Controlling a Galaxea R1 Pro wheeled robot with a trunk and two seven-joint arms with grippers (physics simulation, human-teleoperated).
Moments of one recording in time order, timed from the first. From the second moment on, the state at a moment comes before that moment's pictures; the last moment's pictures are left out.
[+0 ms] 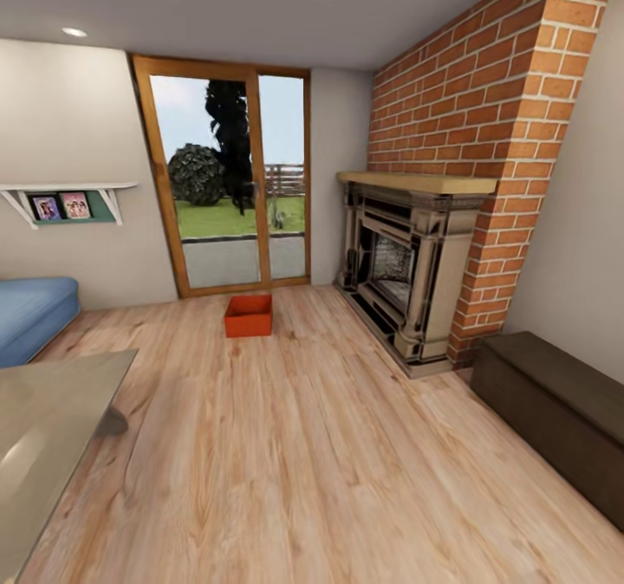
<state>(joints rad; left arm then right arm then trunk) -0.17 0.03 -0.01 -0.01 0.15 -0.13 -0.09 -0.17 0.00 0.56 0.03 -0.55 -0.15 -0.03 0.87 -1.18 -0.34</state>
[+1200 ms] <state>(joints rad) -0.17 0.03 -0.01 -0.01 0.15 -0.13 -0.09 -0.17 0.00 0.56 0.03 -0.55 -0.15 -0.03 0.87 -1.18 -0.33</state>
